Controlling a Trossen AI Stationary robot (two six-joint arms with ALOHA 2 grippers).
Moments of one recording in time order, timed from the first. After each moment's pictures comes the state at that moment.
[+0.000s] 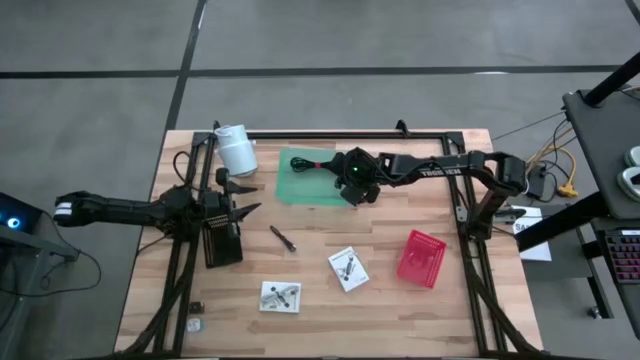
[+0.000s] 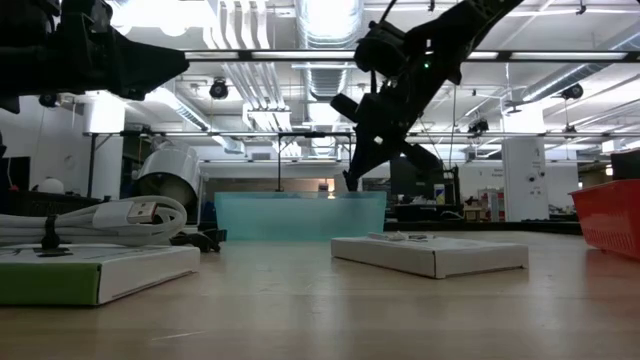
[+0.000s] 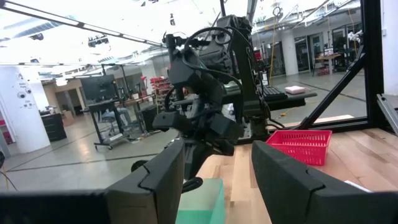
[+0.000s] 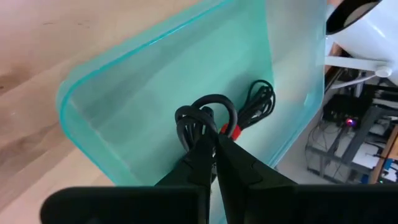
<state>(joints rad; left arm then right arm) 0.04 0.48 0.04 0.59 -0.14 0.23 -0.28 1.72 1.10 -0.25 0.11 -1.39</state>
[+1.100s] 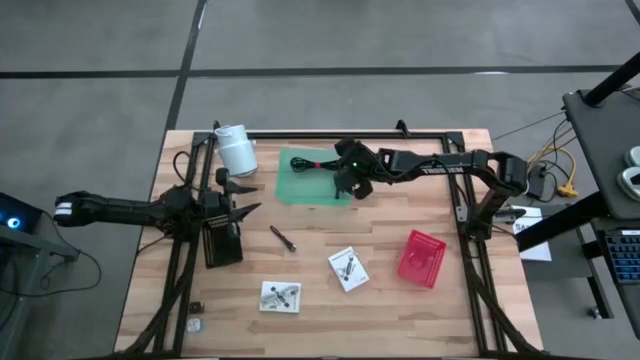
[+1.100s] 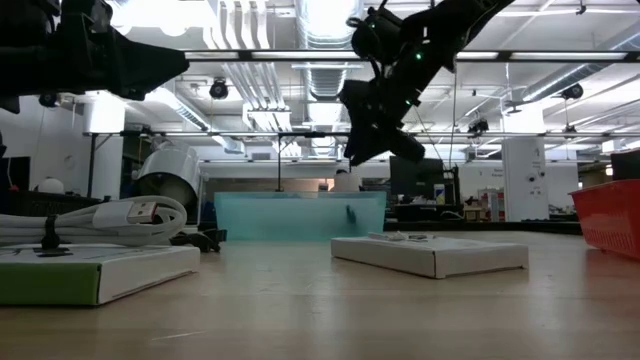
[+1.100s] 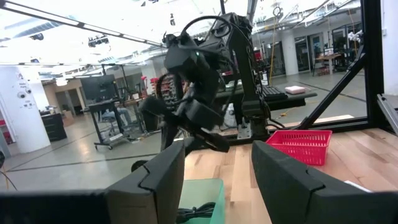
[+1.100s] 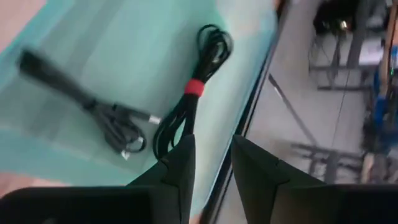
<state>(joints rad) 0.04 0.48 0.04 0.59 -0.14 0.23 -0.28 1.70 1.16 -0.26 0.29 -0.97</state>
